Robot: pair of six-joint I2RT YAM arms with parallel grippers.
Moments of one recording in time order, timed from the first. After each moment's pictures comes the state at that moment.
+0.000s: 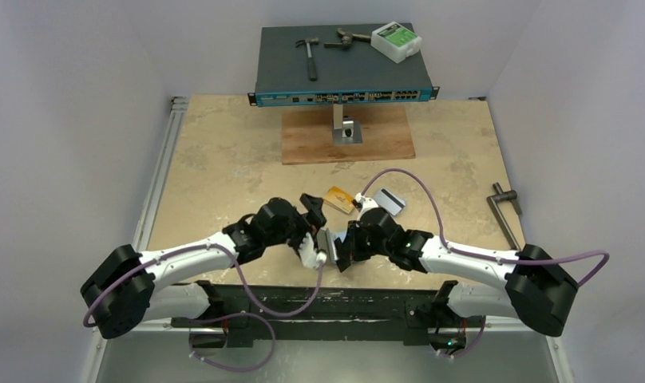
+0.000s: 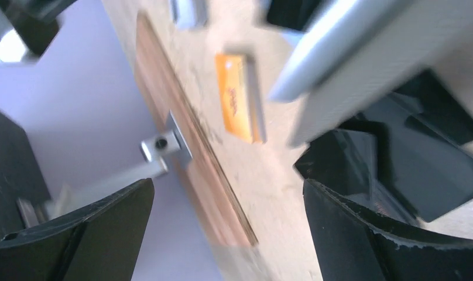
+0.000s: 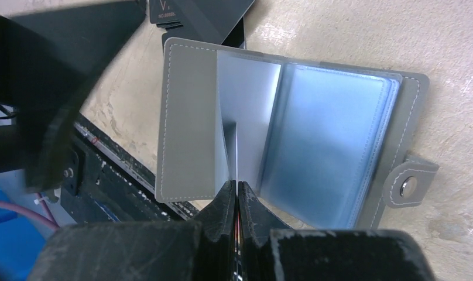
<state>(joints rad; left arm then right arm) -0.86 1.19 0.47 0.15 0.20 1.61 0.92 1.19 0.50 -0.04 -0.04 0.77</state>
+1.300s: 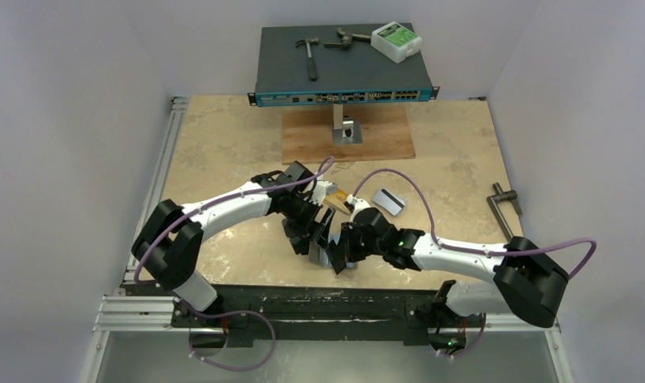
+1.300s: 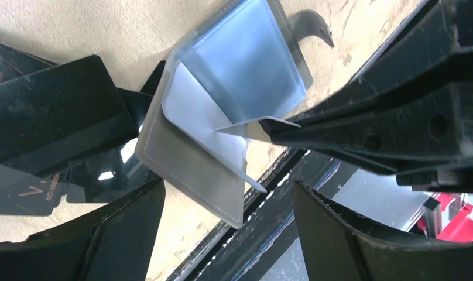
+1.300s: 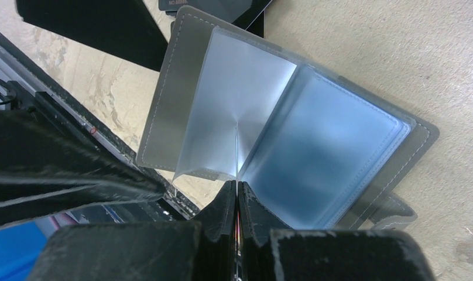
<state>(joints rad) -0.71 1.59 1.05 -0.64 0.48 -0.24 0.95 1.27 0.53 0.00 -0.07 0.74</state>
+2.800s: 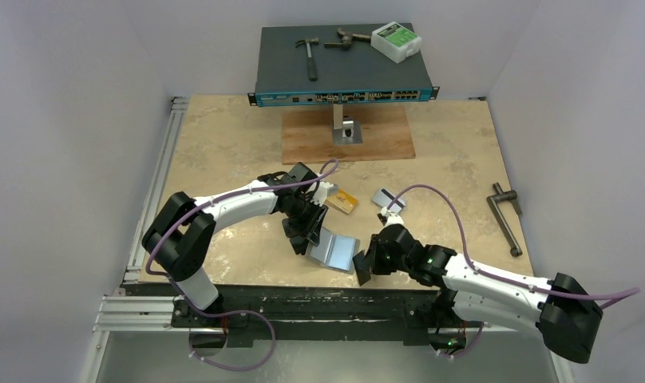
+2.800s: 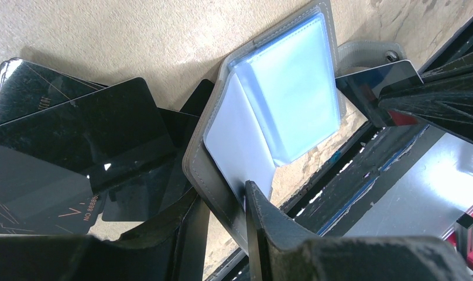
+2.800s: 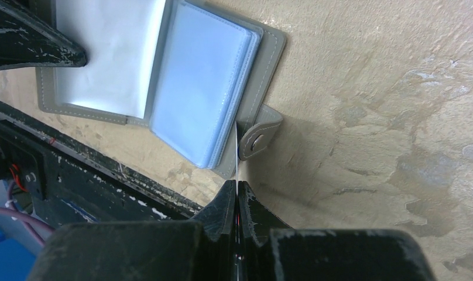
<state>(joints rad) -0.71 1.68 1.06 -0.59 0.42 -0.20 0.94 0.91 0.35 -0.27 0.06 0.92</state>
